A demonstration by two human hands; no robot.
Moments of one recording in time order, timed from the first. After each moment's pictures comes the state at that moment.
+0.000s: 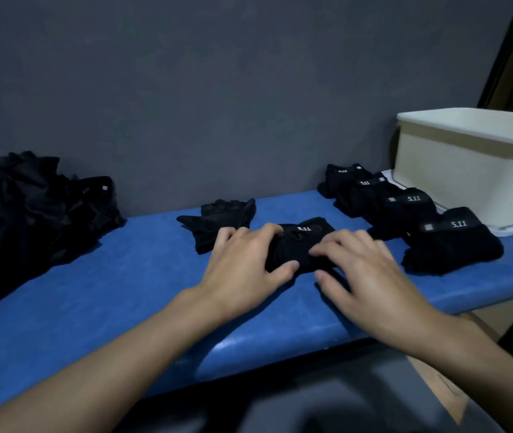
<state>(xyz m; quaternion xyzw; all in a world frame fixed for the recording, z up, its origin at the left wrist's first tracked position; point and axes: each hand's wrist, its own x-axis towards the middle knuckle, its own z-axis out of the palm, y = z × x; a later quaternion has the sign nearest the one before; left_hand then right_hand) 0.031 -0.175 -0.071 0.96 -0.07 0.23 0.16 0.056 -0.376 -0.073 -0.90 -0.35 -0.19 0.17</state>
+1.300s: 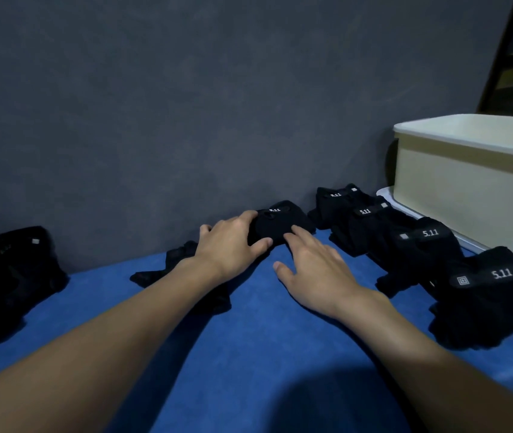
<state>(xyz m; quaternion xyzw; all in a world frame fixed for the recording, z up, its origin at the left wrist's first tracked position) 0.206 -0.138 -0.064 0.98 0.00 0.14 0.14 0.190 -0.307 -0.080 -0.95 -0.21 -0.03 0.21</state>
